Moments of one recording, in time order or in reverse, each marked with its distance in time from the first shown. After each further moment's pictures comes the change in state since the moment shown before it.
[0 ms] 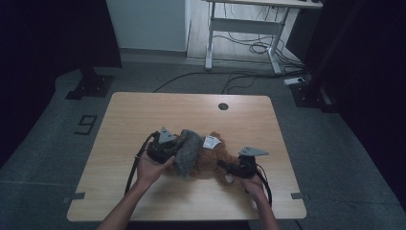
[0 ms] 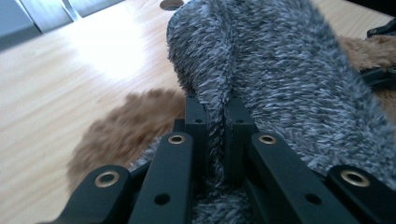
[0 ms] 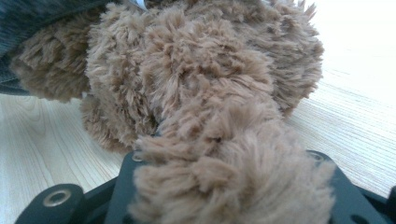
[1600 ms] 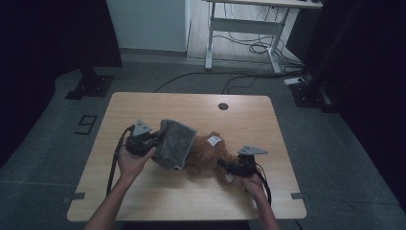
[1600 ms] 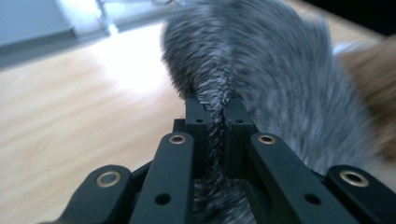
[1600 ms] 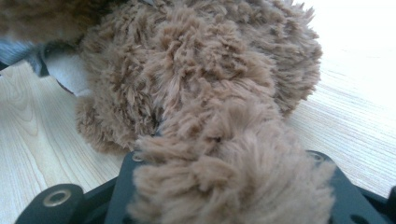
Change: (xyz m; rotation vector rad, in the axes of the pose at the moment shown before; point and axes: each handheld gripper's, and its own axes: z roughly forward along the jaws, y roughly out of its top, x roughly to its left) left arm 0.038 0.004 -0.031 -0.109 0.050 -0.059; right arm 0.000 0.003 0.002 0.012 -0.019 -0.007
